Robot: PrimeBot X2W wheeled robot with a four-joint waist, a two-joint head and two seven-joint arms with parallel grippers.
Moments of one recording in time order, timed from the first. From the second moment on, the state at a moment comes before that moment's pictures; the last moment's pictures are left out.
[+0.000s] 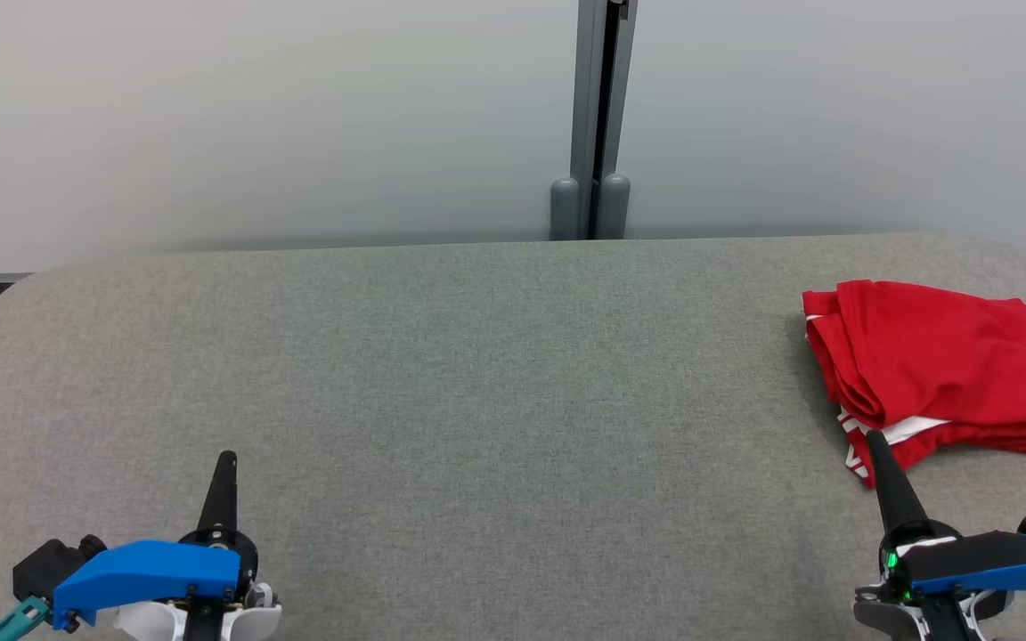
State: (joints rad) left arm -0.08 0.09 -0.01 0.31 -1.29 -0.06 0.02; right arm -0.09 -0.05 -0.08 0.29 1.23 0.13 0.02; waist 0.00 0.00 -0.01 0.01
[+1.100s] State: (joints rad) left arm -0.10 0.06 0.08 0.26 -1.51 -0.11 0.09; right arm -0.10 -0.05 -0.10 0.26 1.49 0.13 0.09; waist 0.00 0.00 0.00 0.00
